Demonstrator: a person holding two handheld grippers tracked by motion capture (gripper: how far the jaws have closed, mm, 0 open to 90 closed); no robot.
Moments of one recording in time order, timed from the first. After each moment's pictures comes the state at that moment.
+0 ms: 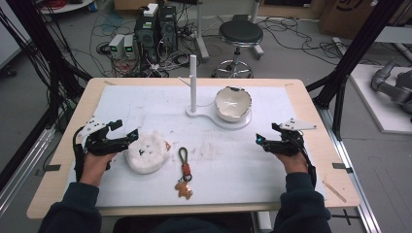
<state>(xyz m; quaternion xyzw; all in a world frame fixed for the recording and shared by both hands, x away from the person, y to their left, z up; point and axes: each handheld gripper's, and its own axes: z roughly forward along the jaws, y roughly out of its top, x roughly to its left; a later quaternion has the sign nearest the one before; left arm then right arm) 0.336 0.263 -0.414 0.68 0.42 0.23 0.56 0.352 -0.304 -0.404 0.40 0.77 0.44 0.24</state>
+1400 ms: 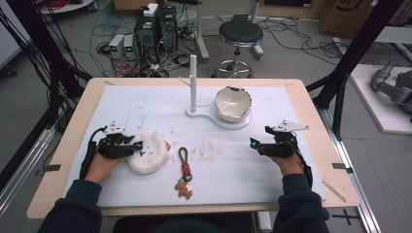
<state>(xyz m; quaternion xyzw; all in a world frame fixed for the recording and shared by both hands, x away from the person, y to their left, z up) 0.350 0.249 -0.440 0.79 0.43 0.18 0.40 0.350 -0.289 -0.408 0.39 0.79 0.43 0.21</state>
